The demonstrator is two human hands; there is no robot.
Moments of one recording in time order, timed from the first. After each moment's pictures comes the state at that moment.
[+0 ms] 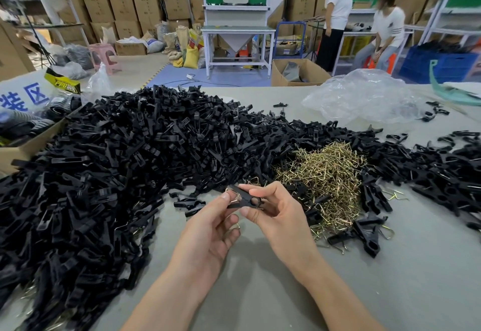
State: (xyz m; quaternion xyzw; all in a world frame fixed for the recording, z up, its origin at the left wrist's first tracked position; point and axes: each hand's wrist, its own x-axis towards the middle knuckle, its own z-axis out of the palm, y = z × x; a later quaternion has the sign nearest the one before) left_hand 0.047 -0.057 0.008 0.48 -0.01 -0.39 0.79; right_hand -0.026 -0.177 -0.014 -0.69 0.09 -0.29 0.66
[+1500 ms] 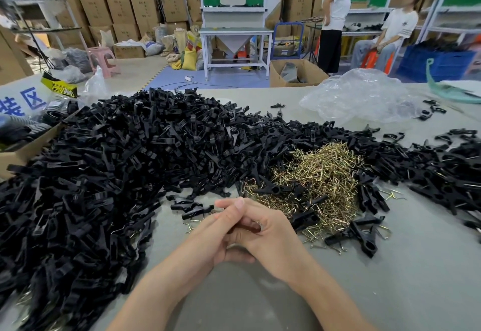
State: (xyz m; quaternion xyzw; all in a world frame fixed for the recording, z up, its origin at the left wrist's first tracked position) left_hand 0.053 -0.050 0.005 0.55 -0.29 -0.44 0.65; right_hand -0.030 -0.165 -0.009 -0.75 0.04 -0.20 0.64
